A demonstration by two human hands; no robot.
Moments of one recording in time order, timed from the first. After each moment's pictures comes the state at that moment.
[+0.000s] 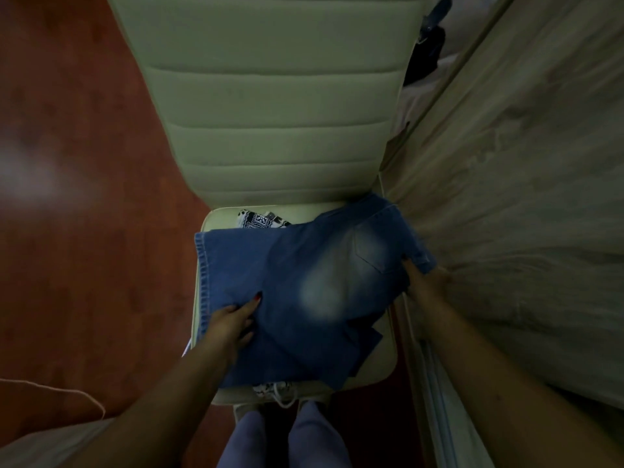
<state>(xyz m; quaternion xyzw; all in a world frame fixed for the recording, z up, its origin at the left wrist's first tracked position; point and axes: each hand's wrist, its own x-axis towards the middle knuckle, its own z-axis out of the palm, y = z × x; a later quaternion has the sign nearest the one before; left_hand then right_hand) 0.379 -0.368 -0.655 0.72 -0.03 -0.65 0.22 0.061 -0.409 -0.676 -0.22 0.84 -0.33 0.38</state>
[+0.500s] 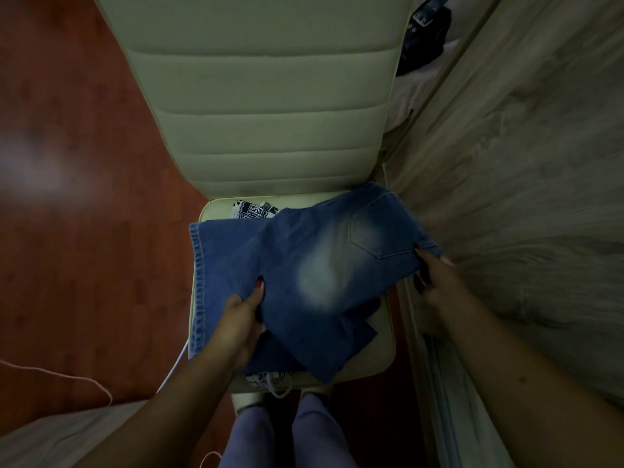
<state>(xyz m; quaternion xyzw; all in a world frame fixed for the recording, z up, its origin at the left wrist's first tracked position) 0.347 -0.358 -0.643 0.63 -0.10 -0.69 0.35 0.033 -0.407 -0.683 -0.02 0.72 -0.43 0.54</state>
